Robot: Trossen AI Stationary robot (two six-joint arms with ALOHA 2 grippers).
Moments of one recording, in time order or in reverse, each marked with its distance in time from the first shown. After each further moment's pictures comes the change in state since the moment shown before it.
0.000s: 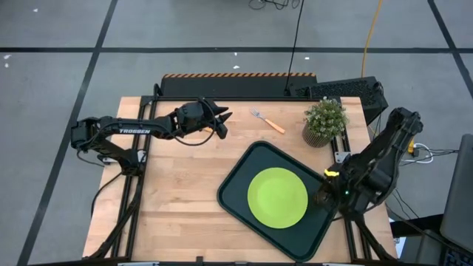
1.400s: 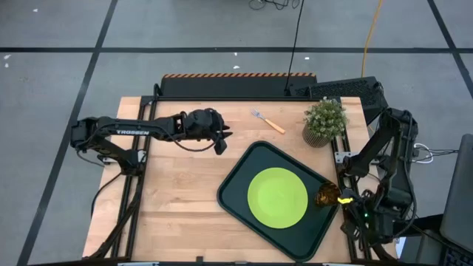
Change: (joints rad) left arm -0.115 0.001 0.153 -0.472 0.106 -0.091; right arm 0.330 0.070 0.000 0.137 -0.262 0.188
